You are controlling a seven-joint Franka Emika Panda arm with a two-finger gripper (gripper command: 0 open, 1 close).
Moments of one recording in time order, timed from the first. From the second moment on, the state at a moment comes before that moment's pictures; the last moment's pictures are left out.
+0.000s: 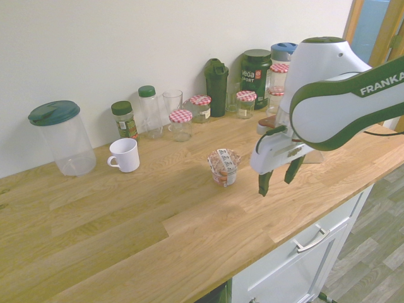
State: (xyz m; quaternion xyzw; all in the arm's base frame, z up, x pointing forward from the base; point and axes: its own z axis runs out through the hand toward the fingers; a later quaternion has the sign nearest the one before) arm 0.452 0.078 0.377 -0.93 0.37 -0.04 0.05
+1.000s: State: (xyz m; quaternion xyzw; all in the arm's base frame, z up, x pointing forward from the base) arm 0.550 0.119 0.361 -0.93 0.32 -0.17 0.04
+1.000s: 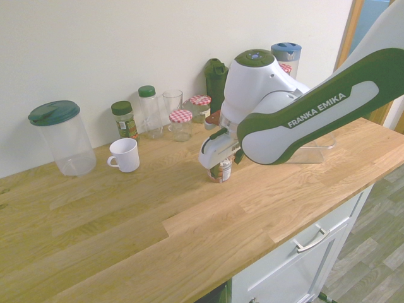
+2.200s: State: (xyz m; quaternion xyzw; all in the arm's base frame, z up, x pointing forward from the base) arm 0.568 0.099 0.337 -0.90 0.34 -0.26 0.06
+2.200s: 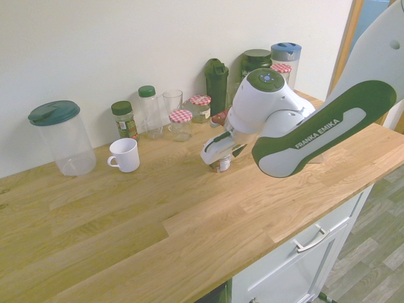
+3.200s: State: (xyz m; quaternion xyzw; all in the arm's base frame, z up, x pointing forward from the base) arm 0.569 0.097 0.339 -0.89 0.35 -0.29 0.08
